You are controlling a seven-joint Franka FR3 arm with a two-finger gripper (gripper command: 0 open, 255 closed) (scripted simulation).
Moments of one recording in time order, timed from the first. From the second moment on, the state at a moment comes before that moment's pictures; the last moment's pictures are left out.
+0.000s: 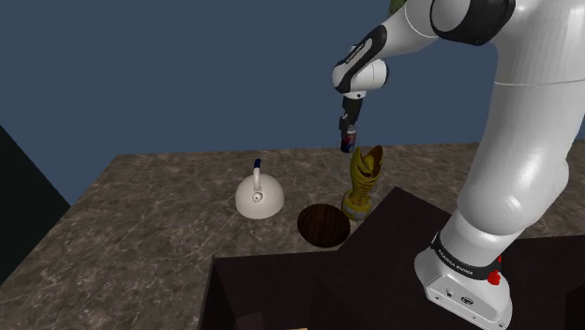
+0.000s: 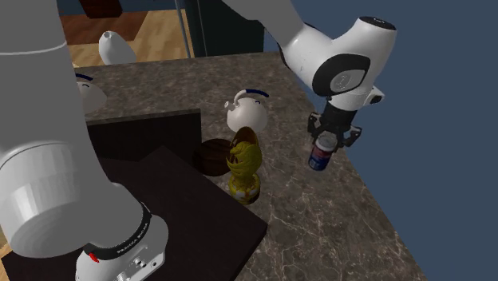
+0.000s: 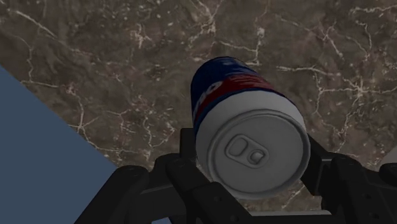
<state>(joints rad) -0.21 0.31 -0.29 -2.08 0.13 2.36 -0.70</state>
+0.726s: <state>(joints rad) -0.07 0.01 -0.24 -2.43 0.01 2.43 -0.45</state>
